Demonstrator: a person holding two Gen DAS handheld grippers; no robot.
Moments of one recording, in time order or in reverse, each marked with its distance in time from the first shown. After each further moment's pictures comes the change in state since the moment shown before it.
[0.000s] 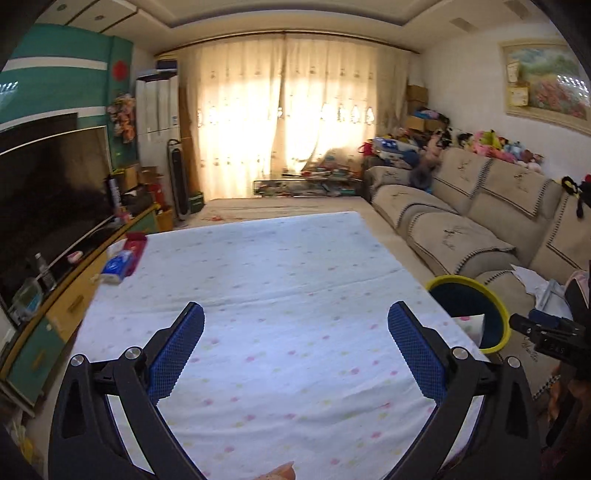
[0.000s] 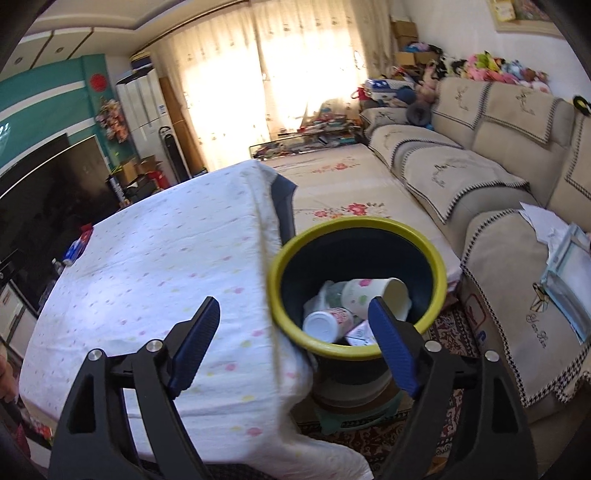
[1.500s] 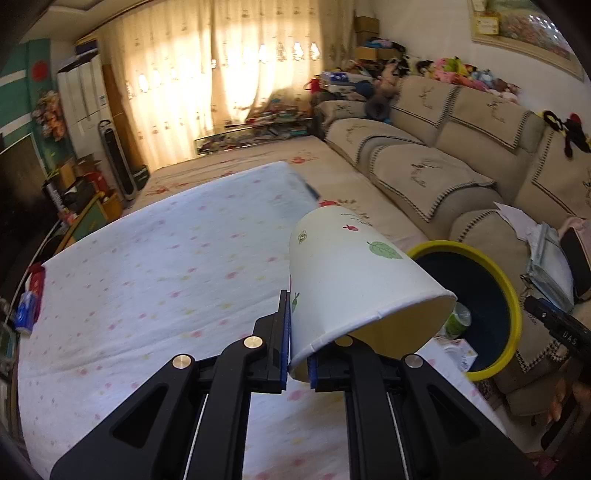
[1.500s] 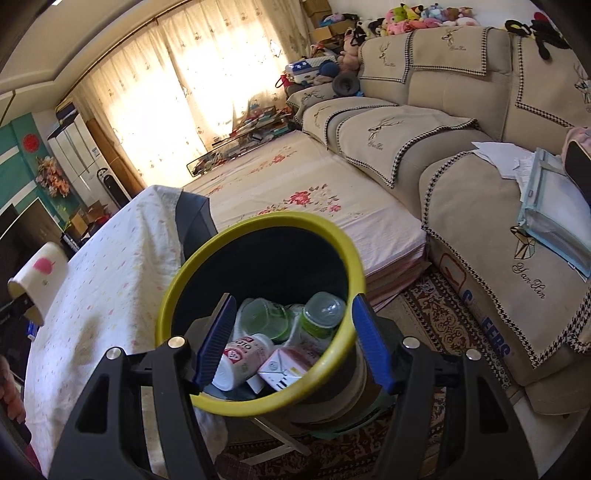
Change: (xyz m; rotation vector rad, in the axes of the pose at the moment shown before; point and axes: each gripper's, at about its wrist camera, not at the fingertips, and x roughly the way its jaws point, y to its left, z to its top) left arm 0.172 -0.152 0.051 0.218 0.246 -0.185; right arm 0.061 -0.124 0.002 0.302 0.012 -0.133
